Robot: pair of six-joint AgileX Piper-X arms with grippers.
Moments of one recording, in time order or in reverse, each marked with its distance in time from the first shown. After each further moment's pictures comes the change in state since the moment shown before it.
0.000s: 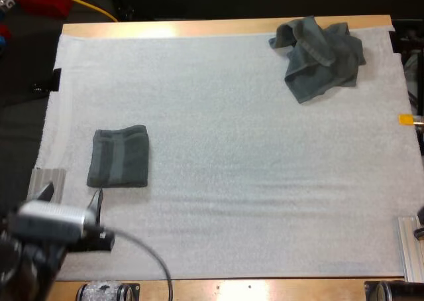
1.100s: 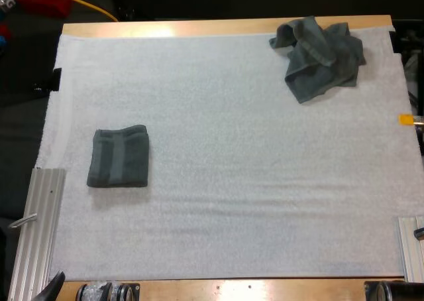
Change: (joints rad) left arm 0.002 -0.406 0.053 0.276 0.090 -0.007; right arm 0.000 -0.360 0.030 0.252 0.004 0.041
